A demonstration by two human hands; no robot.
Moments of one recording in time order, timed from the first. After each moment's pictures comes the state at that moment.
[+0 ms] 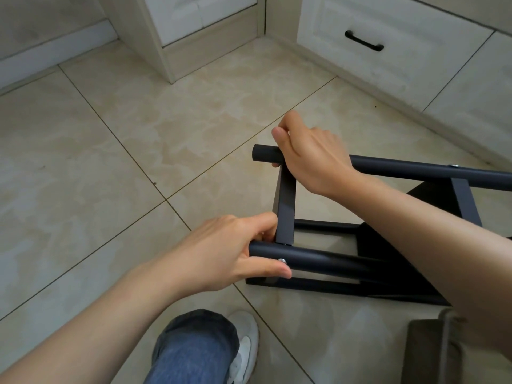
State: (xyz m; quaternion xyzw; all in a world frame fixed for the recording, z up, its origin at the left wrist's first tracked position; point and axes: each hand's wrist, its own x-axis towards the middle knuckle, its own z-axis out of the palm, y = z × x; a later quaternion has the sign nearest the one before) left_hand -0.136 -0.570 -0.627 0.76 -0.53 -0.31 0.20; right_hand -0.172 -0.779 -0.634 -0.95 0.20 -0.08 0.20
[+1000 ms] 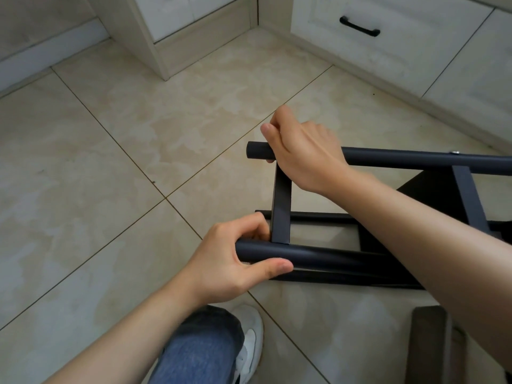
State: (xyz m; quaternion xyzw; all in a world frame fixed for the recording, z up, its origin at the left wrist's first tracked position) left_hand -0.158 -0.560 -0.653 0.72 -0.42 -0.32 0.44; right_hand -0.173 -0.767 -0.634 -0.95 0.21 -0.10 0.21
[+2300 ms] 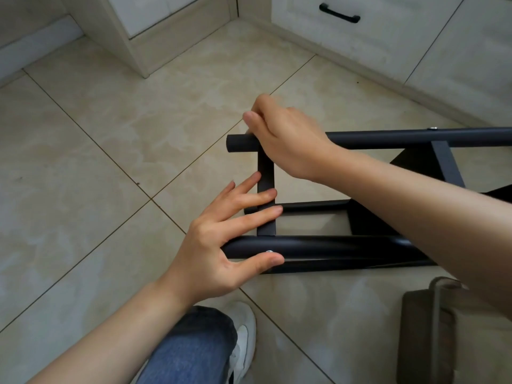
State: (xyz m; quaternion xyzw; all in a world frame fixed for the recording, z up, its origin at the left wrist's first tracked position) left_hand -0.162 -0.574 -0.668 0.68 -0.57 -0.11 0.45; right_hand -0.182 -0.775 -0.621 -0.93 0.20 -0.07 0.30
